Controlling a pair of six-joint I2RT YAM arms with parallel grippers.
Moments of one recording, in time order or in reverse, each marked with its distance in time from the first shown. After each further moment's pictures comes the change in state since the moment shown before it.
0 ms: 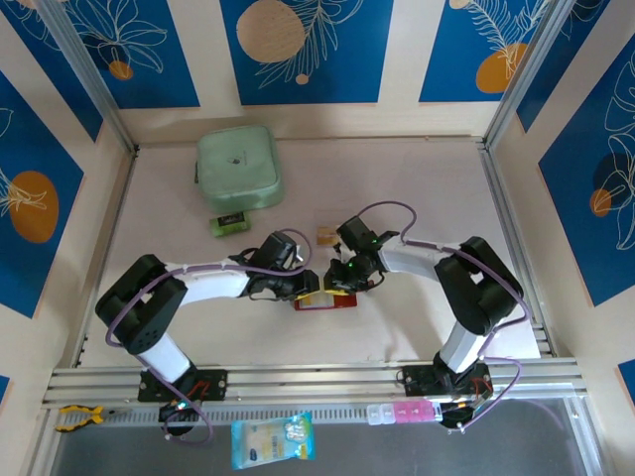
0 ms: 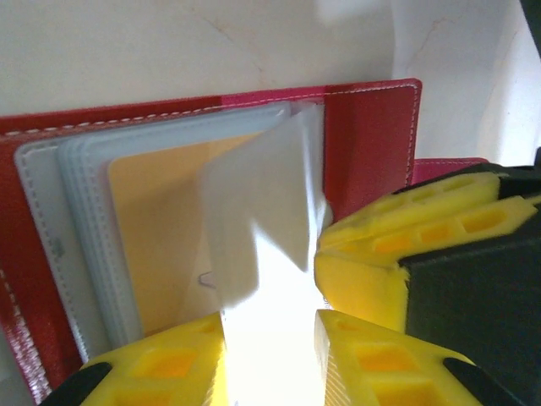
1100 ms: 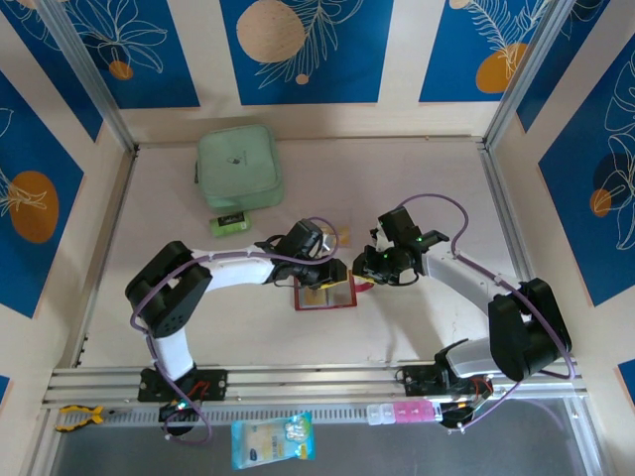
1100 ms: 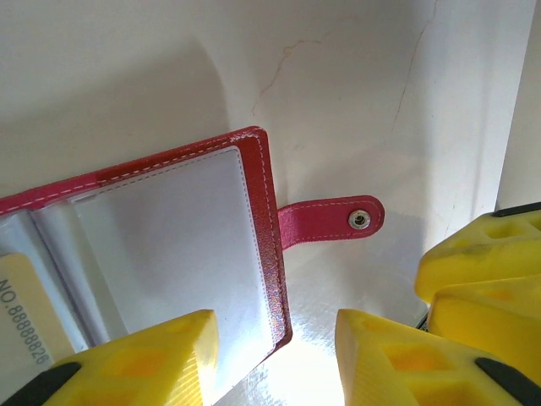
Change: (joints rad) left arm -0.070 0.169 0.238 -0.019 0.030 0.005; right arm -0.189 -0.312 -0.096 -0.116 0.029 -0.034
